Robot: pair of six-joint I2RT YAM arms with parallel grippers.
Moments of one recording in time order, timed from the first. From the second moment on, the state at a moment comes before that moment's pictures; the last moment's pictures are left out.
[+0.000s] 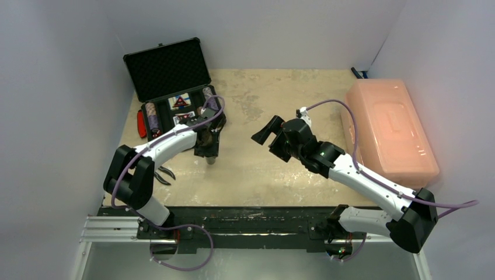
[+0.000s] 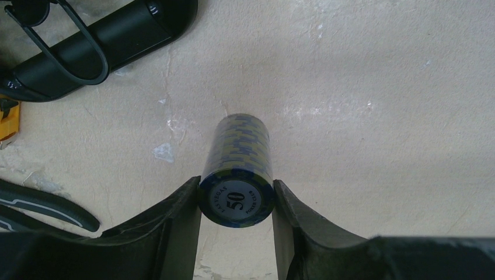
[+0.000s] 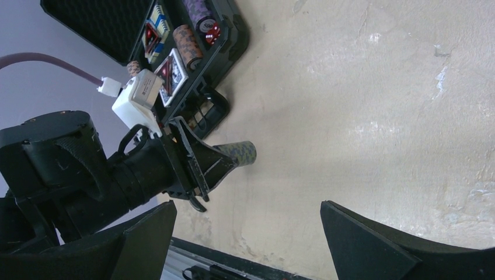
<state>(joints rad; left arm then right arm) -0.51 1.59 1.07 -0.73 -0.17 -0.45 0.78 1.15 0.93 -0.37 0.18 1.18</state>
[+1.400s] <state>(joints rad) 0.07 1.80 1.65 -1.08 -0.13 -0.25 0.78 1.05 0.93 -0.43 0.27 1.10</state>
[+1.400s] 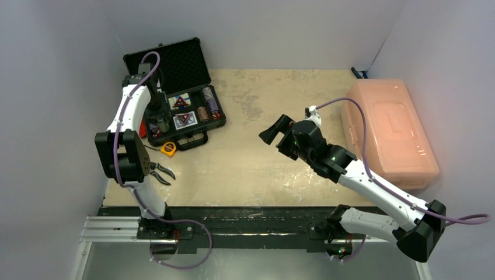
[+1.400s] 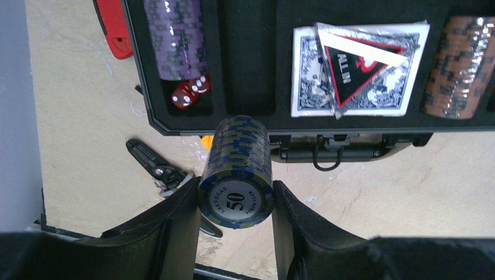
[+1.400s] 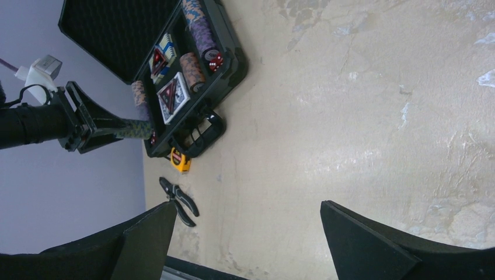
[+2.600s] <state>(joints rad) 0.14 2.29 2.20 -1.21 -0.07 -0.22 0.76 1.07 0.97 -0.47 0.32 1.03</state>
